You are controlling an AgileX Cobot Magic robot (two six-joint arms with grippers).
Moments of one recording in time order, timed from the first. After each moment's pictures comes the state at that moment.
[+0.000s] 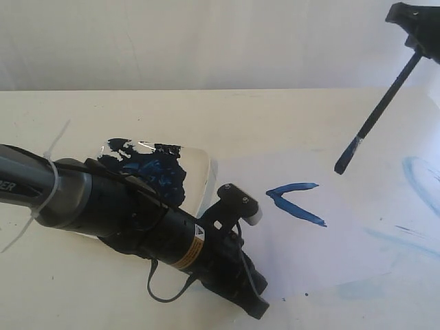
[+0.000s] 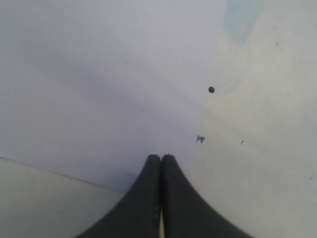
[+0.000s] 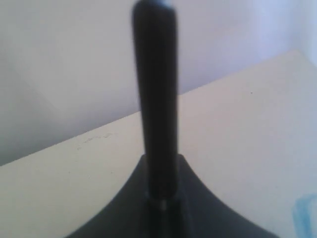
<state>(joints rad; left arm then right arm) -0.85 1.94 -0.96 1.63 -0.46 -1.62 0.12 1.46 -1.07 0.50 0.15 -0.13</state>
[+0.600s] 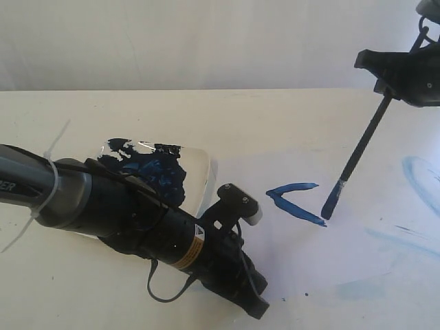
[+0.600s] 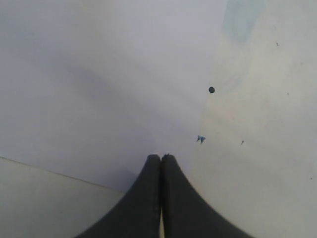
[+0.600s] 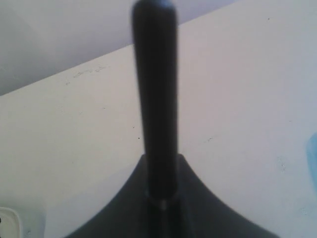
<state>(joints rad) -0.85 1.94 -0.96 1.63 -0.46 -1.62 0.16 1.53 -1.04 0.45 0.23 -0.08</state>
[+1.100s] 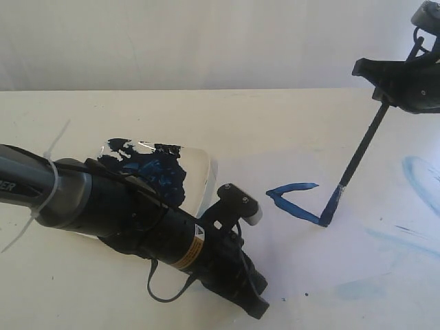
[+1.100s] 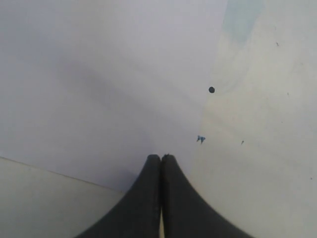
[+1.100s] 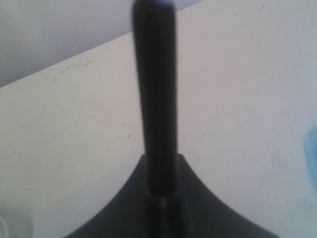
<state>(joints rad) -0.85 1.94 -0.96 1.63 -0.46 -1.62 0.16 1.58 -1.04 0.45 0.20 -0.08</state>
